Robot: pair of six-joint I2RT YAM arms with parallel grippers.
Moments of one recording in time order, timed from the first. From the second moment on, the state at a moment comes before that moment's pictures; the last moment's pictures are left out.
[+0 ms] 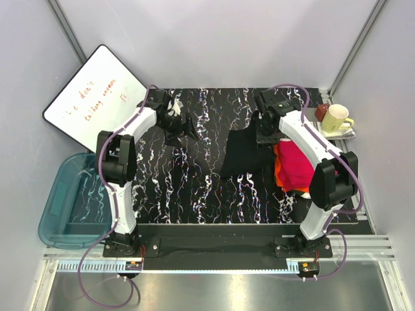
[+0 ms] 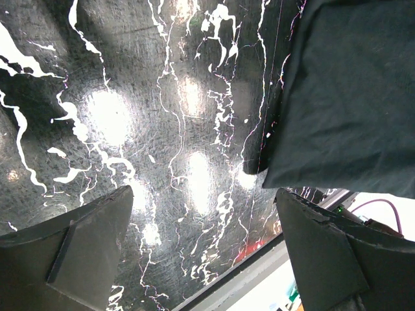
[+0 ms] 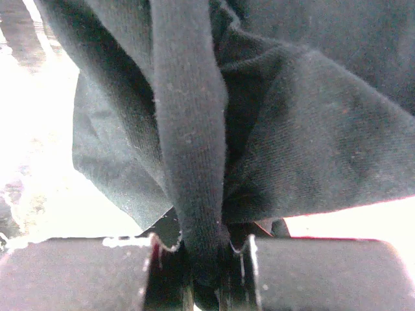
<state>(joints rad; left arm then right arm) -0.21 2.06 1.66 -0.80 0.56 -0.36 0.38 1.76 1.59 -1.01 0.09 0.34</state>
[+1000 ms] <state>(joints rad) -0.21 2.08 1.66 -0.79 0.58 -0.36 -0.05 1.44 1.42 -1.21 0.20 0.35</state>
